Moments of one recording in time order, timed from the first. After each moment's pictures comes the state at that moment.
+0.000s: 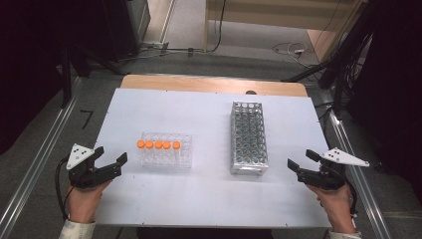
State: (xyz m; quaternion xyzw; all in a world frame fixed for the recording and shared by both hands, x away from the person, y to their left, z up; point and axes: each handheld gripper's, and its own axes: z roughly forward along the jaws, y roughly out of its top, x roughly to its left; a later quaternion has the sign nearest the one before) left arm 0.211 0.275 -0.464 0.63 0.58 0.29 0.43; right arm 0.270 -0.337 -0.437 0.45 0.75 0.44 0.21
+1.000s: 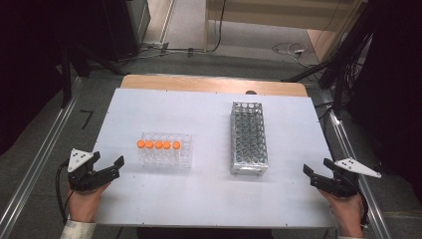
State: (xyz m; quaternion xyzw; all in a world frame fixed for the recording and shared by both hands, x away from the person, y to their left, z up) left arm 0.210 0.282 -0.485 0.62 0.60 0.29 0.41; right arm 0.263 -0.380 -0.467 0.52 0.72 0.39 0.25
